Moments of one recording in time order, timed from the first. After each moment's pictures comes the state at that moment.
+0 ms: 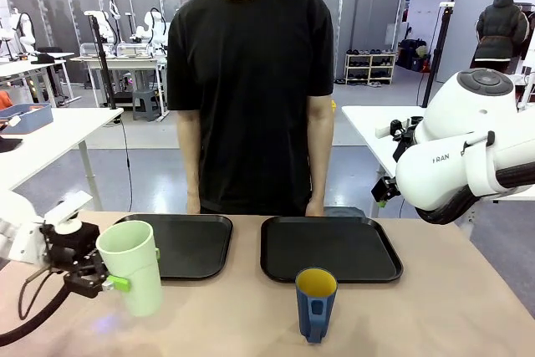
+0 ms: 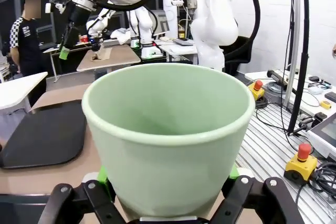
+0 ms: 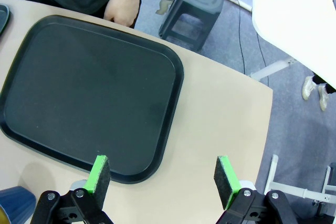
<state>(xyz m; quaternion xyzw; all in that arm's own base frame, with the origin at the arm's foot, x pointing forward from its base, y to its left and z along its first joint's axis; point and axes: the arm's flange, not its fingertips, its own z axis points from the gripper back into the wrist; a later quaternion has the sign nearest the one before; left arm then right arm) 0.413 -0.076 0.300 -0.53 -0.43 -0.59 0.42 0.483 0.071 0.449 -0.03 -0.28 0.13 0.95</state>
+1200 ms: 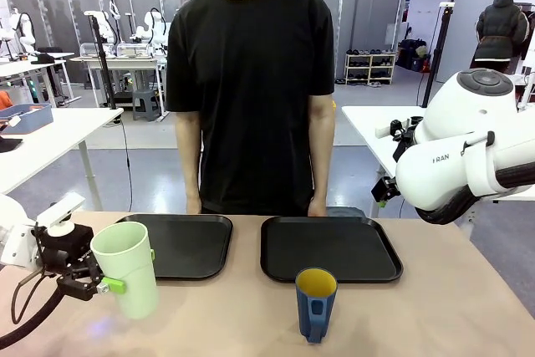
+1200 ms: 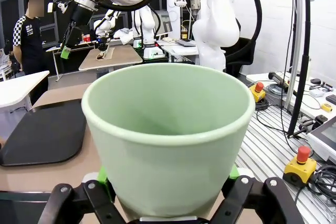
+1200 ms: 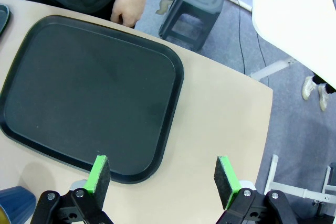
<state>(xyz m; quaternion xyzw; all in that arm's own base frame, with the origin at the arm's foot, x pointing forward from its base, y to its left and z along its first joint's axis) 0.408 -0.075 0.298 -0.53 -0.43 -0.59 0.43 0.483 0.071 0.449 -0.03 -0.28 0.13 0.95</state>
